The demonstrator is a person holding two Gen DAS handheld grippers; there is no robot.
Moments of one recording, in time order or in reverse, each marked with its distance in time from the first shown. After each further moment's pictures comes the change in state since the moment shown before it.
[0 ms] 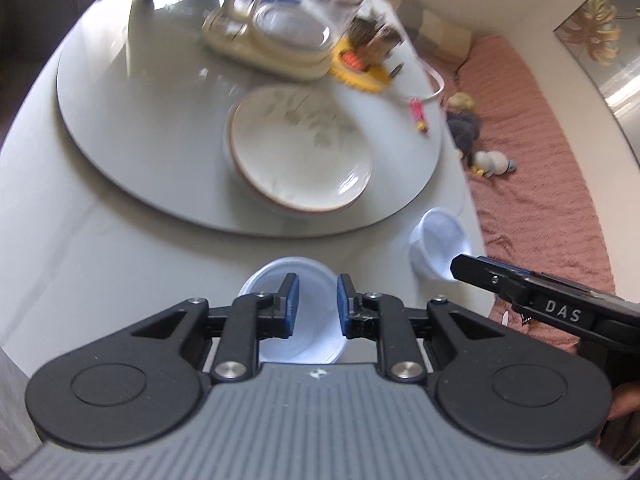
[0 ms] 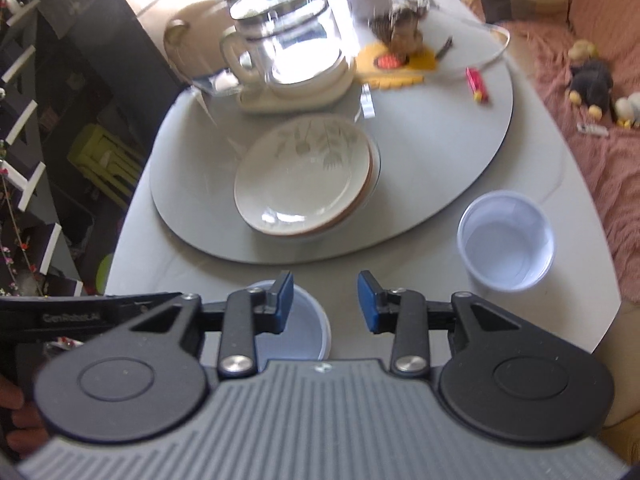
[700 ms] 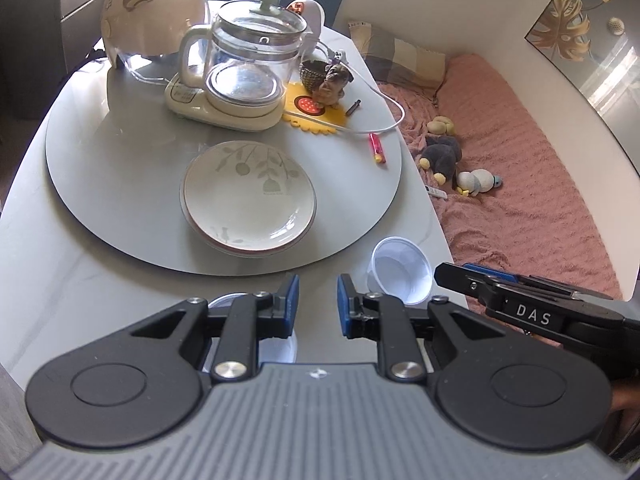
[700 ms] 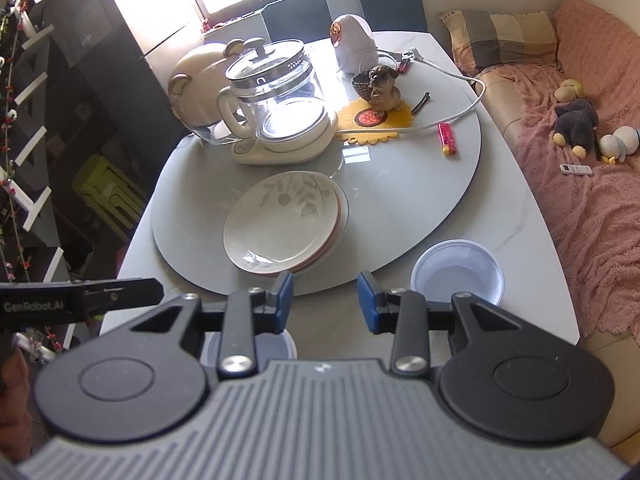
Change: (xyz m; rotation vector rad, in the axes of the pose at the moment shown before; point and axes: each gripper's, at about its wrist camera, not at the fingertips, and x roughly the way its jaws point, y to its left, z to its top) left arm -0.036 -0.084 -0.006 0.100 -0.117 0.030; right arm -0.049 -0.034 0.003 -0.024 -0.105 -0.003
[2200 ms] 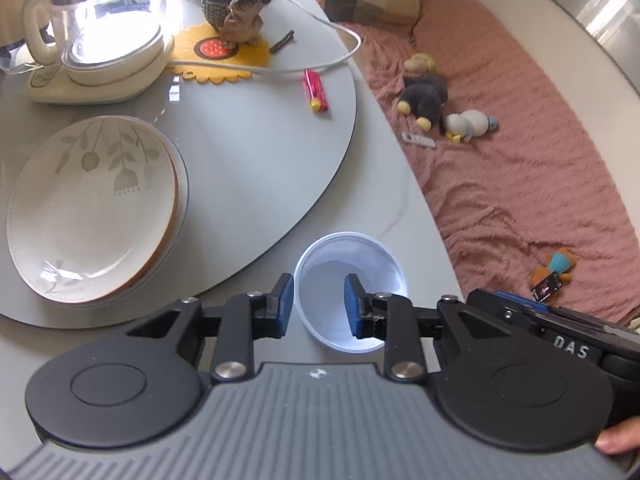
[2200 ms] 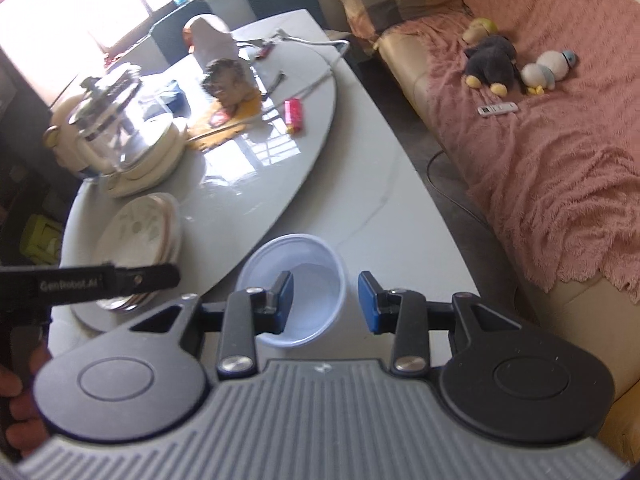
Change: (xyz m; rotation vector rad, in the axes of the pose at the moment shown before) left arm 0.223 -0.109 0.027 0.105 0.163 -0.023; right arm 0.056 -0.178 -0.017 0.267 0.028 -0.130
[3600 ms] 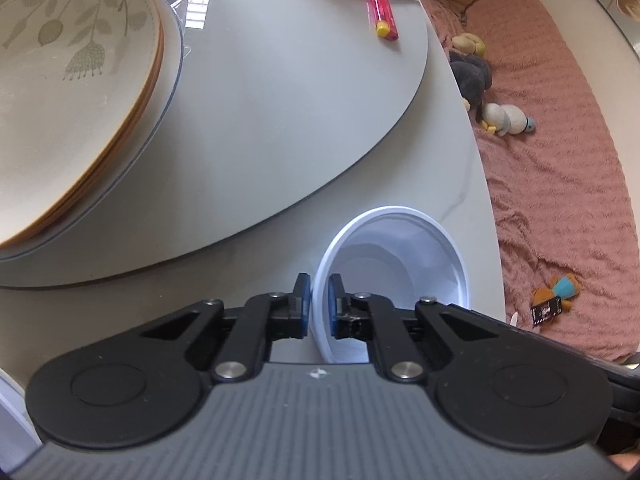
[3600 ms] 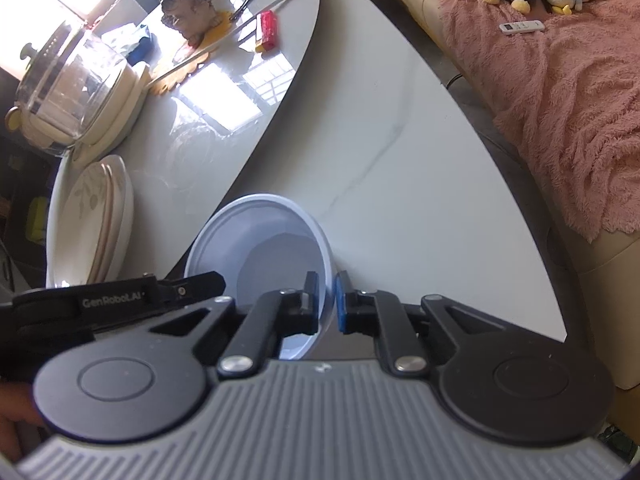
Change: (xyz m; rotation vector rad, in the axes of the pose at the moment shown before) left arm 0.117 0.037 -0.013 -0.209 0.130 -0.014; right arm 0.105 -0.010 0.001 0.040 0.209 0.050
